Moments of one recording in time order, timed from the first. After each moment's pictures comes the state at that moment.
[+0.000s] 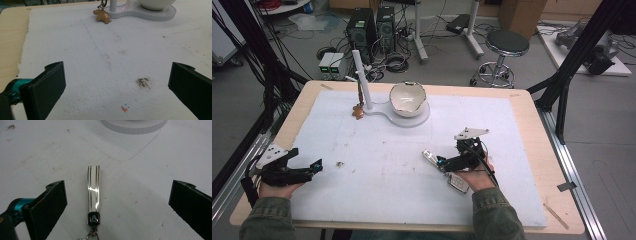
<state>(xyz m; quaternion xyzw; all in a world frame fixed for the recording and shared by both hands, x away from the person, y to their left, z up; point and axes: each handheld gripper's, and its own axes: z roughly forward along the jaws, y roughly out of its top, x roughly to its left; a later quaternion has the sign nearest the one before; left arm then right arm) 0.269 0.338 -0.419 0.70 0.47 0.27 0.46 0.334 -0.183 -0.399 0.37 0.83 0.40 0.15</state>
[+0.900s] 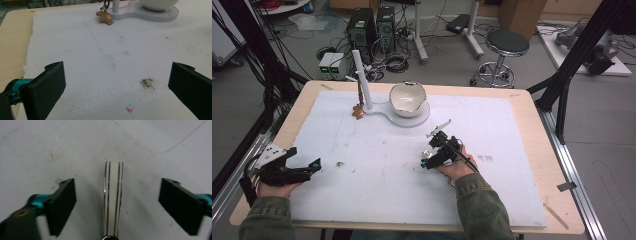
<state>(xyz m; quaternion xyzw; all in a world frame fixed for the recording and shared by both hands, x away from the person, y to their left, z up) 0.270 0.342 -0.420 0.70 0.47 0.28 0.47 0.368 -0.121 -0.415 0.35 0.90 0.26 0.08</state>
